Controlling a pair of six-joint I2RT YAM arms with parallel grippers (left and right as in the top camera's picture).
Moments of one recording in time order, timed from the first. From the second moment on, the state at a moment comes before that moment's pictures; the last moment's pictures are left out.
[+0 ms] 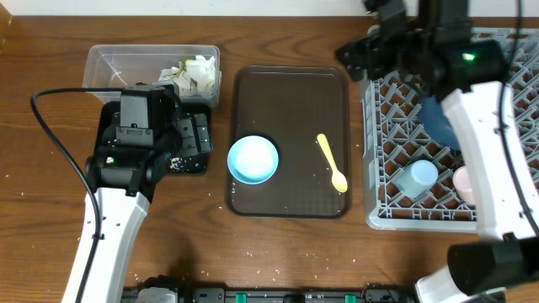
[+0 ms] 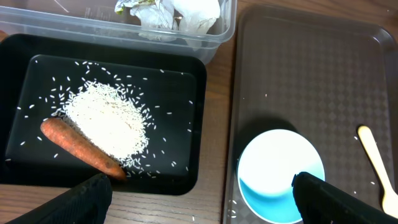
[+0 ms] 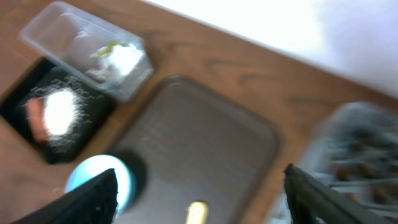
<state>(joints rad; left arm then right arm) -0.10 1.21 1.13 -0.83 0.02 -0.22 0.21 1.75 1.85 -0.90 -0.42 -0.09</state>
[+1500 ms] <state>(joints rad) -0.10 1.21 1.13 -0.83 0.02 -0.22 0.58 2.25 1.85 -0.98 -0.17 0.38</state>
